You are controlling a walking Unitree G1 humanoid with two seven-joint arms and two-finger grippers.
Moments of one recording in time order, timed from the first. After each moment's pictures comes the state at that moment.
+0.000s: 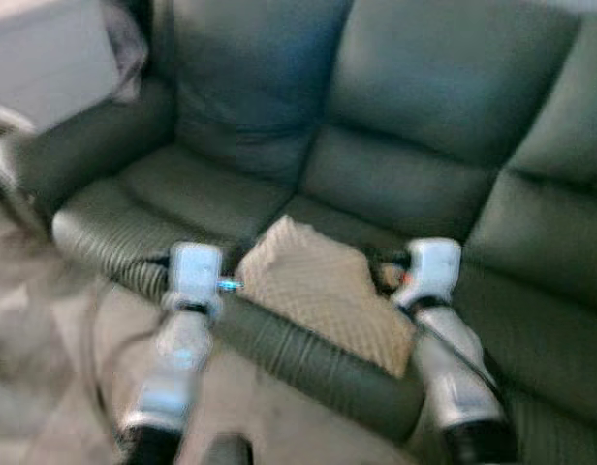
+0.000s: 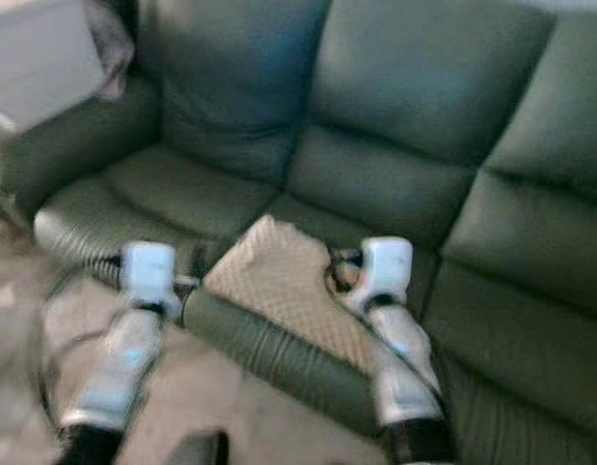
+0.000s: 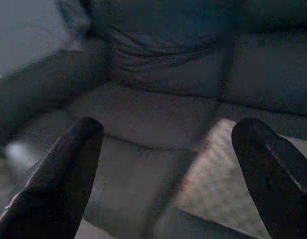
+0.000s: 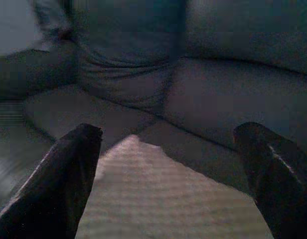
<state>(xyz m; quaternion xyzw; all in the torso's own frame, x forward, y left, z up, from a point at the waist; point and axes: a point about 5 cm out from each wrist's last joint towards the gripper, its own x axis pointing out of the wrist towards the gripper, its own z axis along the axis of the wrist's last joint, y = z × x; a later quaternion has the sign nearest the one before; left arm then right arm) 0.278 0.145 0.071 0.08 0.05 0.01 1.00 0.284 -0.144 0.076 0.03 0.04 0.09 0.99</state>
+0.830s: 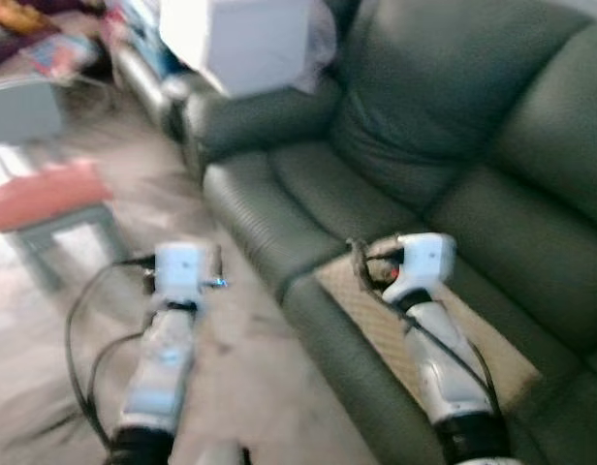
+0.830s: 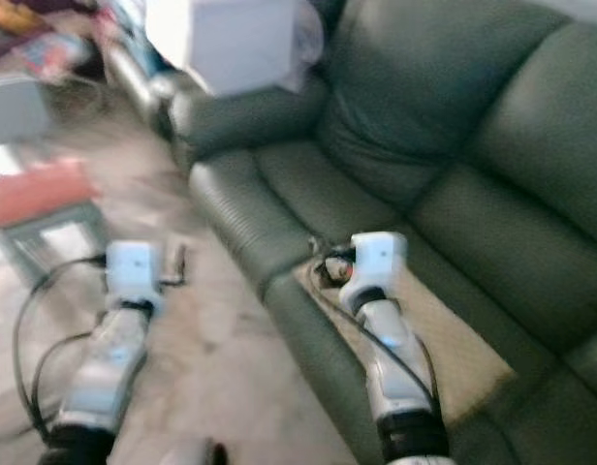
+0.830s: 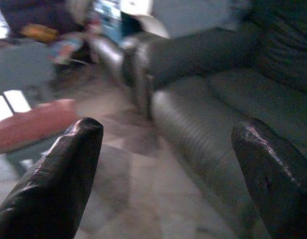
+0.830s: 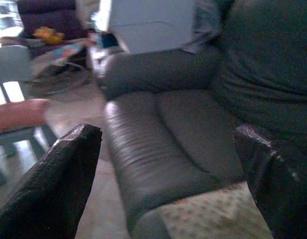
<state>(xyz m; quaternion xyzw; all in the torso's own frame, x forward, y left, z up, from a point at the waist) 0.279 0.152 0.076 0.06 0.05 0.03 1.00 0.289 -0.141 0.081 0.03 0.03 0.10 0.99</state>
